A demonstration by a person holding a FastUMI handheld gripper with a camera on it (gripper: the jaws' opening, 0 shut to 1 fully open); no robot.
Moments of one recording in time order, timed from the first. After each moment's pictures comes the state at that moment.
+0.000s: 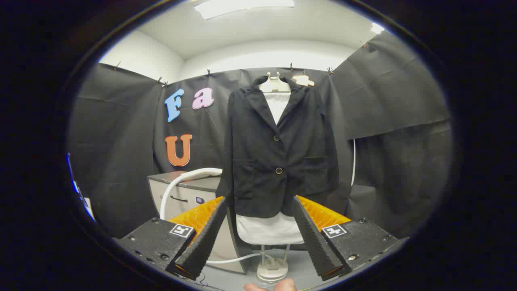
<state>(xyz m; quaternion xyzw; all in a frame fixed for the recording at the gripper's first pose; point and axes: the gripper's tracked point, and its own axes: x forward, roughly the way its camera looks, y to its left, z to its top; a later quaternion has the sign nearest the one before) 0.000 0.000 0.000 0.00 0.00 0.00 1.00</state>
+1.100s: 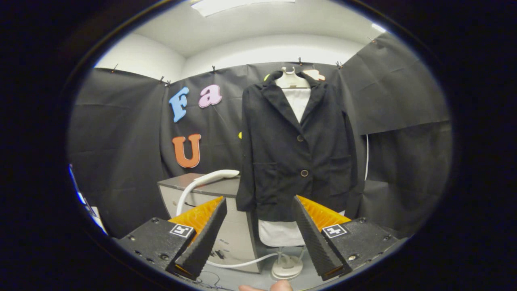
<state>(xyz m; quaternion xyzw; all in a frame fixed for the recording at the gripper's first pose) 0.032 0.090 0.021 0.03 0.02 0.02 1.00</state>
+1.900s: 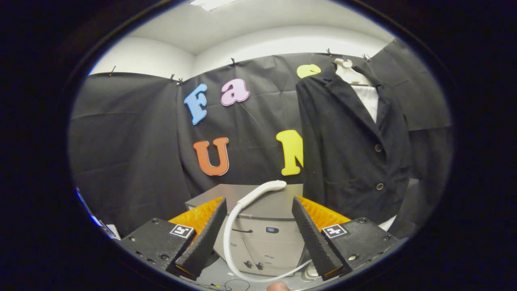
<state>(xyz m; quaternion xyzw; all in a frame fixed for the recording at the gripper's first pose) 0.156 0.271 0.076 0.04 0.06 0.08 0.99</state>
